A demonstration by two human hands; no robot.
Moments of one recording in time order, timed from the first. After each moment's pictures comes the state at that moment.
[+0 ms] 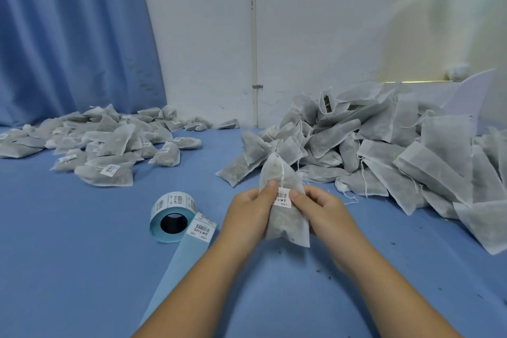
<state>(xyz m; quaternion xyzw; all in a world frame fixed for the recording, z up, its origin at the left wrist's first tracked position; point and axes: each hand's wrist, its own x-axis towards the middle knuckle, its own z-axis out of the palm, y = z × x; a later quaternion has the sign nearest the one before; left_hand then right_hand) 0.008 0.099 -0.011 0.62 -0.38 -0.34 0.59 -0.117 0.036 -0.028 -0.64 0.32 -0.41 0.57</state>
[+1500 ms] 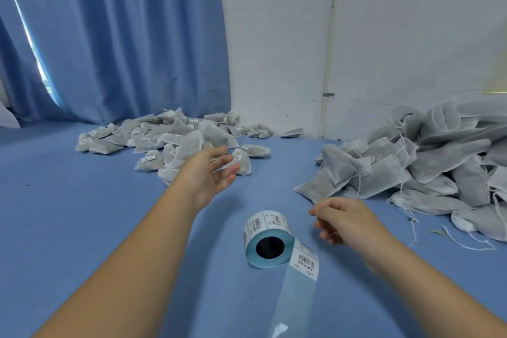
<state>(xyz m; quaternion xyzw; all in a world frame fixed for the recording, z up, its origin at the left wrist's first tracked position) 0.255 0.126 0.038 0.53 -0.19 -0.36 0.74 0.026 0.022 -0.020 -0.68 0.38 -0.31 0.55</state>
